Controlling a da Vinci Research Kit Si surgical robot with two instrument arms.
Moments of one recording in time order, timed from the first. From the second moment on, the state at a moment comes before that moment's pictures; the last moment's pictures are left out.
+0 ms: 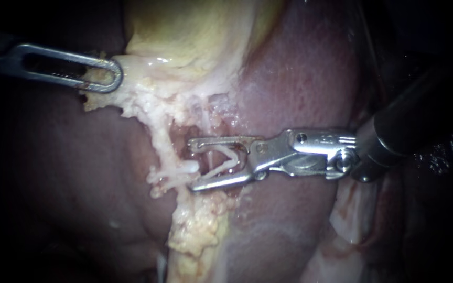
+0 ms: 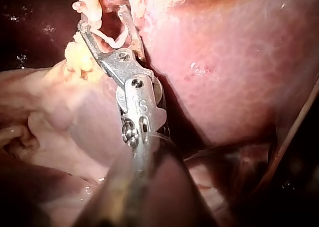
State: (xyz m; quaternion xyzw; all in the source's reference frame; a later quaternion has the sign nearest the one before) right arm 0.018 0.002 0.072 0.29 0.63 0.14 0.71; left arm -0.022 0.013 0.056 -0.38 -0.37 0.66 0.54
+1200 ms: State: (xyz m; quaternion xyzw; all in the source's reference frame) right arm 0.024 0.003 0.065 0.33 0.66 0.16 0.65; left arm -0.023 0.012 0.056 -0.38 -0.37 0.66 0.53
